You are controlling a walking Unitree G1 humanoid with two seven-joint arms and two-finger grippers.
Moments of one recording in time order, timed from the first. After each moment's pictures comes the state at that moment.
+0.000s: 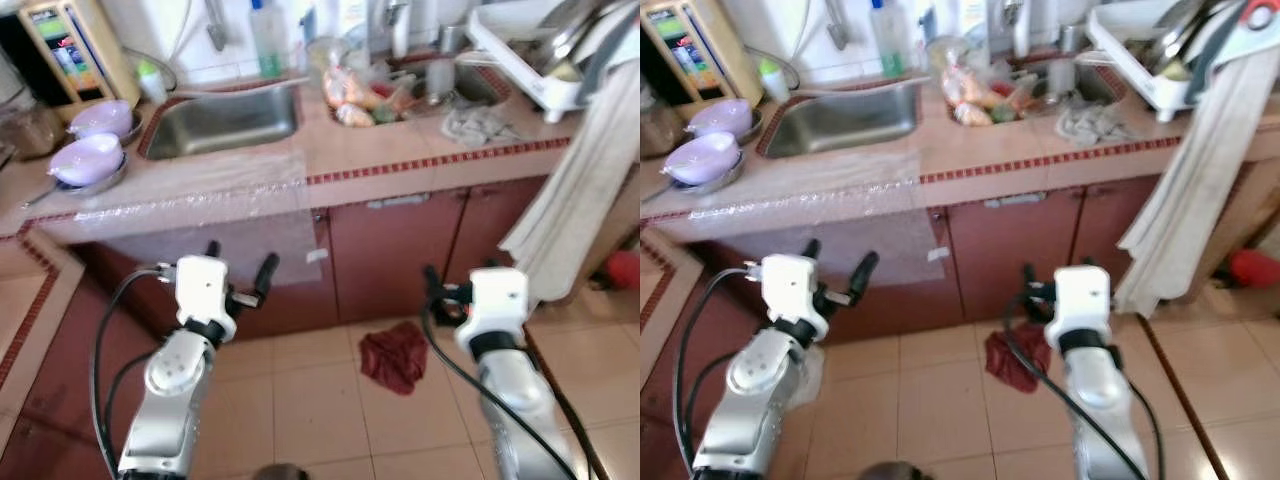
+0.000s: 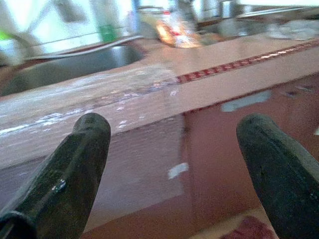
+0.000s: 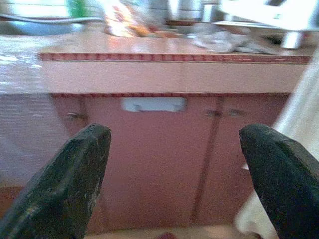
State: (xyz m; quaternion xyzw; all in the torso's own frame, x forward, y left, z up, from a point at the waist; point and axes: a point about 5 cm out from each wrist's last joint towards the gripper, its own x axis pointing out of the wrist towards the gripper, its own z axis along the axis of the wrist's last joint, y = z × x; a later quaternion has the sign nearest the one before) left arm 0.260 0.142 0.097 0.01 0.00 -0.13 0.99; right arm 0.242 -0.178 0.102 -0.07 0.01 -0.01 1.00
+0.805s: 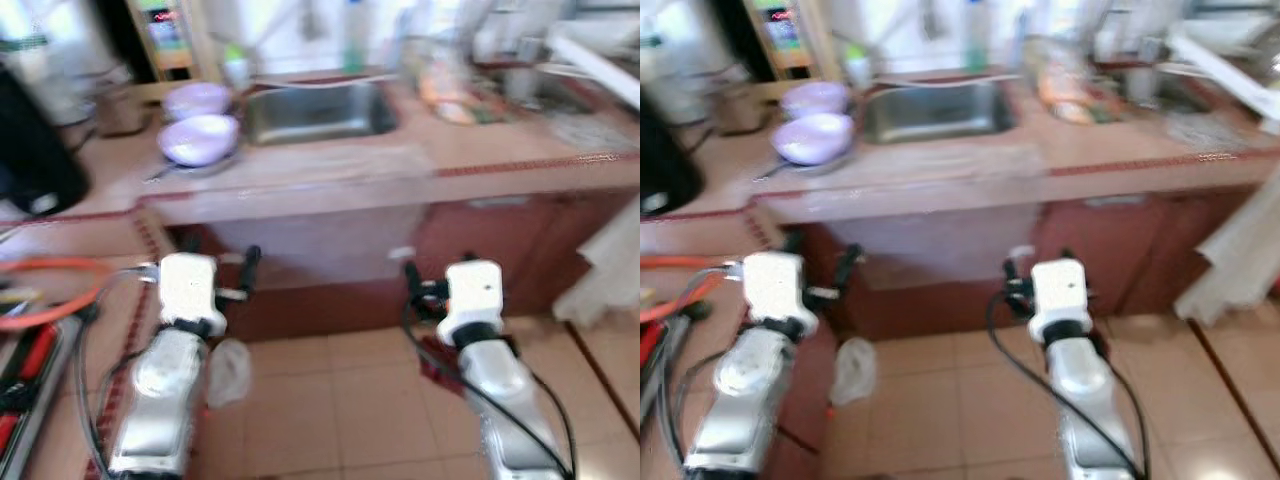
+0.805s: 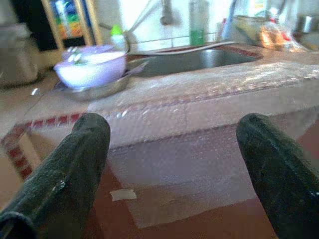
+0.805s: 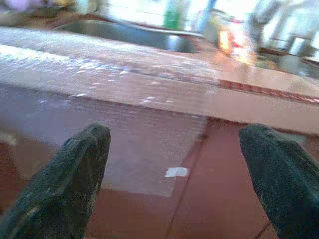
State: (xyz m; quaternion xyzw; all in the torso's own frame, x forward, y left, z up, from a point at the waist) left arm 0.260 0.152 0.101 0.03 -0.03 -0.07 1.00; right arm 0.259 -0.160 0.099 -0.10 0.01 0.05 0.99
